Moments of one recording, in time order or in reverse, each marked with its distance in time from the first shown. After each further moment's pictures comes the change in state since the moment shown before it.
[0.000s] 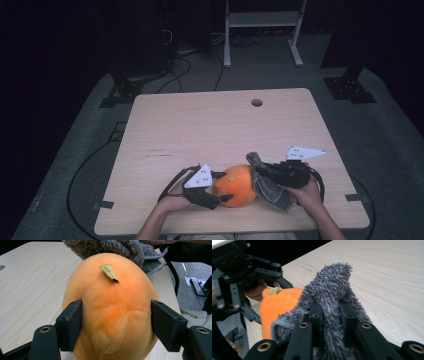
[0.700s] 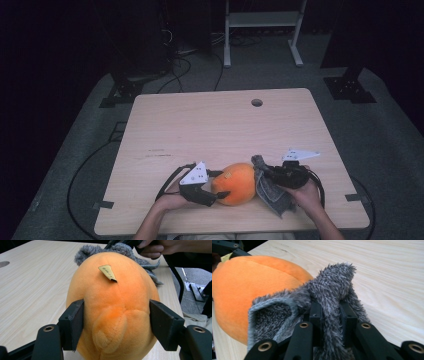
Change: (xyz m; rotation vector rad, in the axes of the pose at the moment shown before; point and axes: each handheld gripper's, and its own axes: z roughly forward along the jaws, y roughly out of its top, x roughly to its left) left arm 0.009 -0.007 -0.007 -0.022 0.005 -0.044; right arm -0.018 -0.020 0.010 0.109 -0.144 0.049
